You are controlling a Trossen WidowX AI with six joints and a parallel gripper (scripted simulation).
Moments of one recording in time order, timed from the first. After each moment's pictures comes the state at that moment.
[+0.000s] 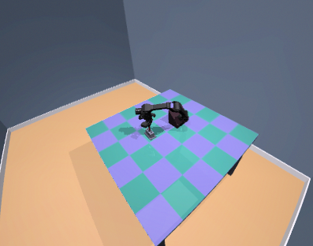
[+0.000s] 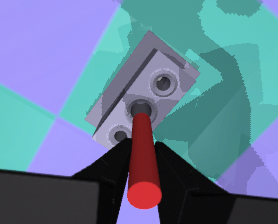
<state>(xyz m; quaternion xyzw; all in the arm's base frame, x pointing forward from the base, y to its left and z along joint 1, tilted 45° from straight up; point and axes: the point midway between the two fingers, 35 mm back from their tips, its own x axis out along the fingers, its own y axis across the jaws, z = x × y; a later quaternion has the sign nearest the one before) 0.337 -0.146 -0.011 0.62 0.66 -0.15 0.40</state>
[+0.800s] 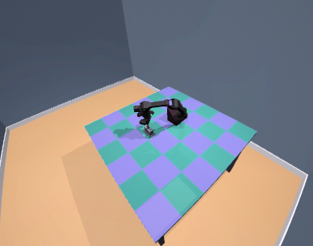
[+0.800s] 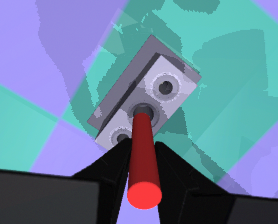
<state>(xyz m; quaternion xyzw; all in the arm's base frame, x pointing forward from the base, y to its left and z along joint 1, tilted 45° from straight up) 0.340 -0.148 -0.011 0.61 0.66 -0.15 0.40</state>
